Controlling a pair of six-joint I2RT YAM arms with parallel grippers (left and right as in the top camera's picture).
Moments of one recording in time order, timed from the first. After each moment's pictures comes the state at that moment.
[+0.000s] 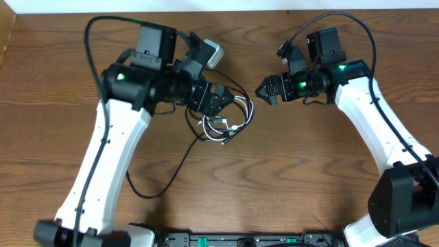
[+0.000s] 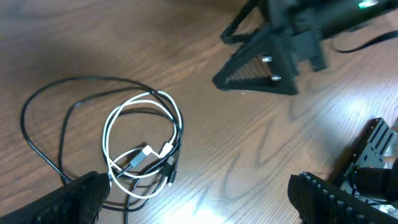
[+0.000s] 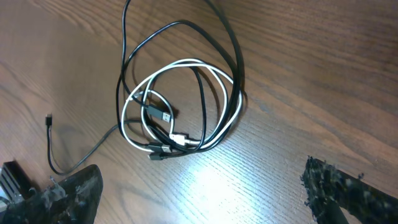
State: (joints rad) left arm -0.28 1.53 1.61 -1.09 0.54 0.20; right arm 0.25 1.74 1.41 -0.75 -0.52 0.03
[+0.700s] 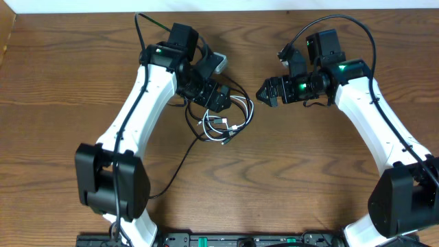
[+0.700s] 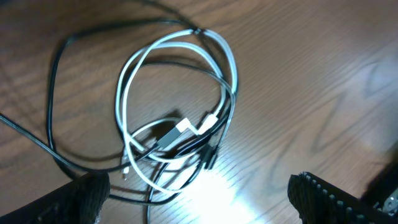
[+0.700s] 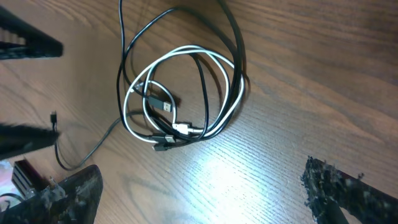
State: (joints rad) left arm -0.27 1.86 1.61 -1.09 0.43 0.22; right arm 0.25 1.74 1.41 -0.80 -0.52 0.07
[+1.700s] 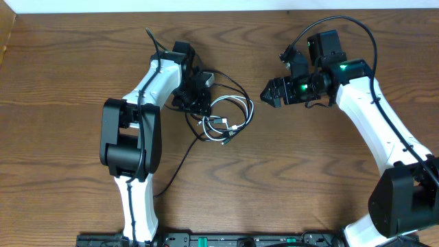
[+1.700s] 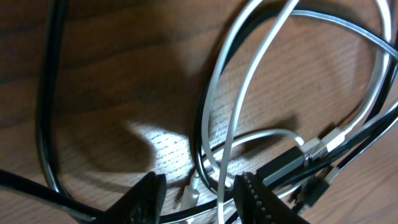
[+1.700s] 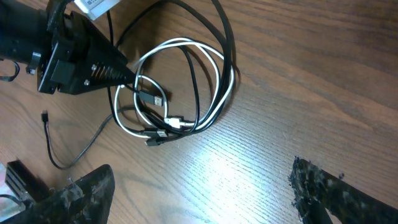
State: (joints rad) left arm -0.20 2.17 1.61 -1.04 0.35 0.17; right arm 0.24 1.74 1.41 -0.83 -0.50 0.07
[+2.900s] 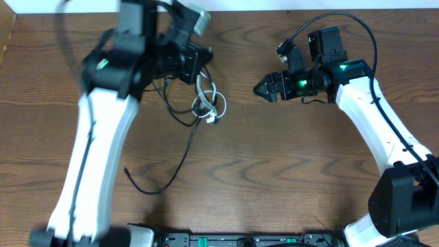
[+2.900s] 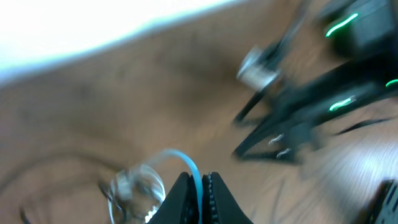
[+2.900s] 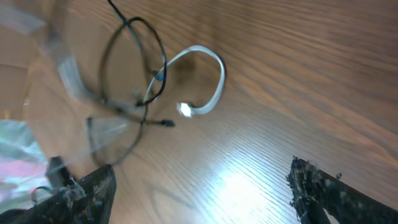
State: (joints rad) left arm -0.21 1.53 1.78 -0.96 0.56 0.12; right arm 0.24 1.74 1.41 -0.73 -0.65 0.08
